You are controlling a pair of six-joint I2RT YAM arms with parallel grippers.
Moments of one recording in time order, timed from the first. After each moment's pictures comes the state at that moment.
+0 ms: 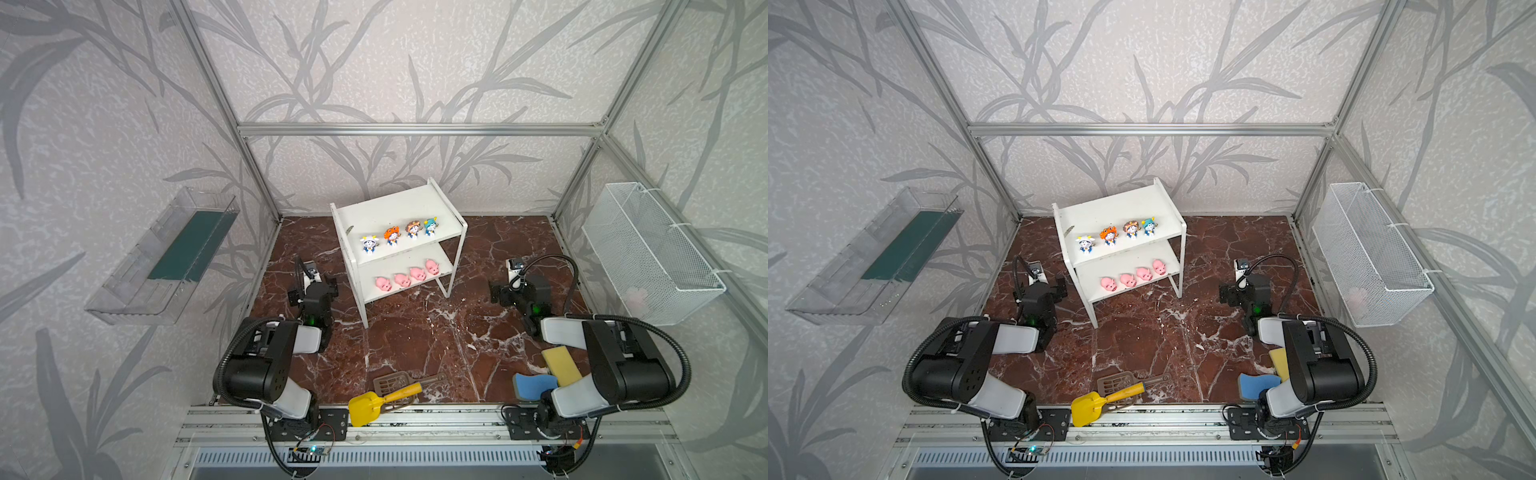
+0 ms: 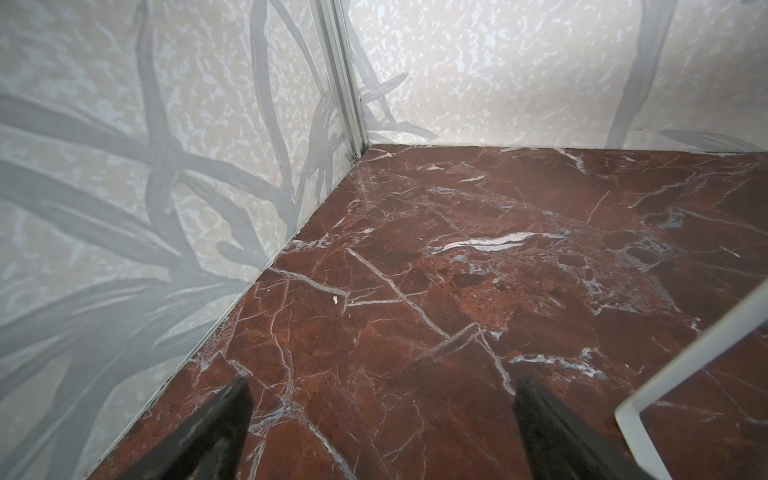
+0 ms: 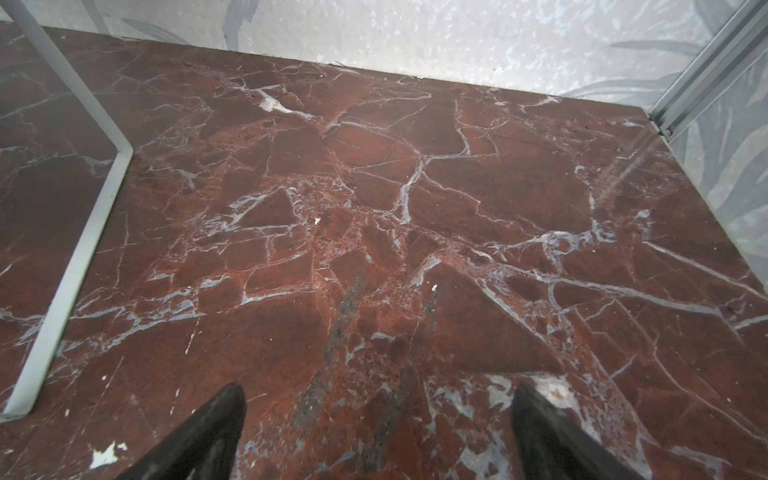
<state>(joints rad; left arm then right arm) -0.10 1.54 0.35 0.89 -0.56 0.00 0.07 1.52 0.45 0.60 -0.05 -0.07</state>
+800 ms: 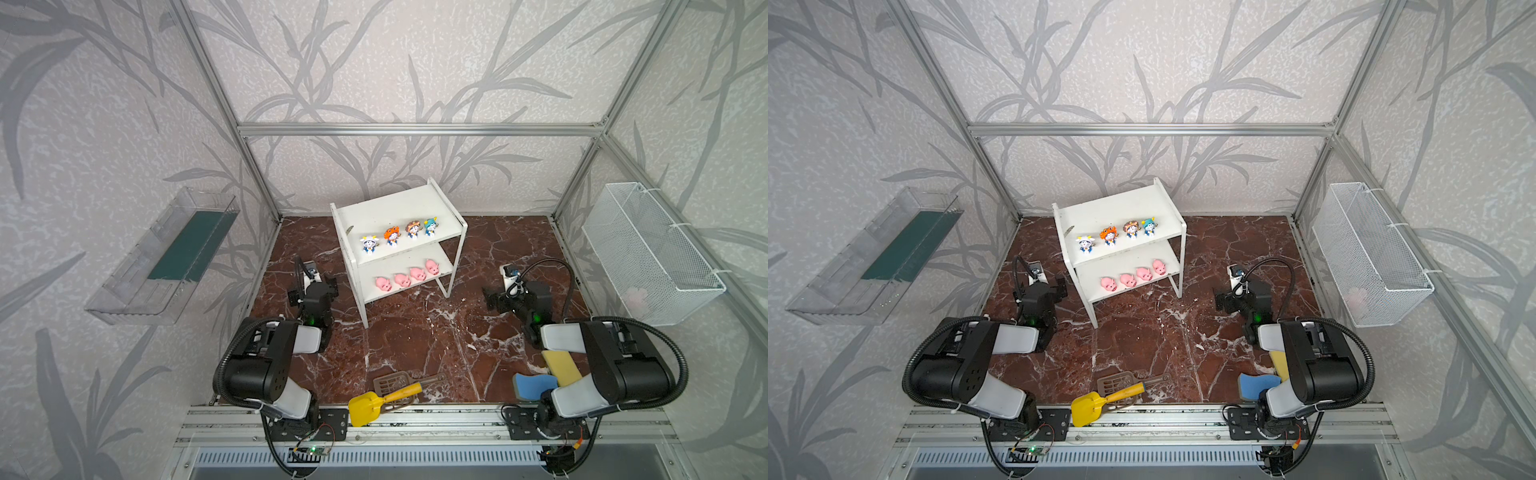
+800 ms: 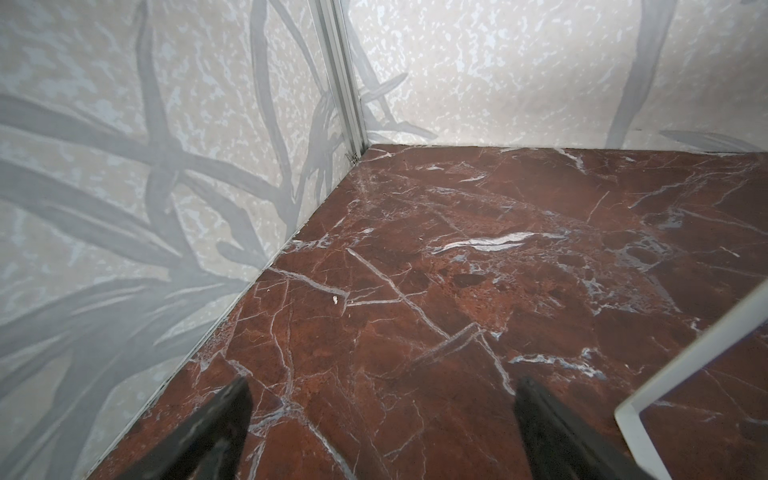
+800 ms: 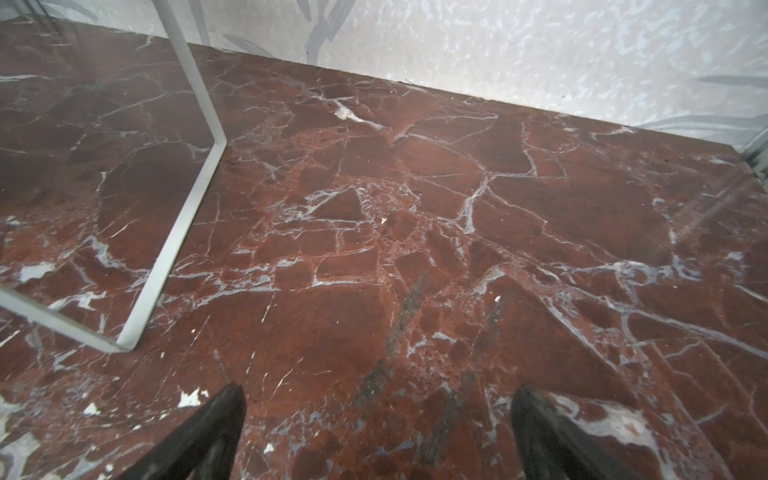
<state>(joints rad) -0.10 1.54 0.35 0.89 -0.56 0.00 0.07 1.53 0.38 0.73 -0.18 -0.12</state>
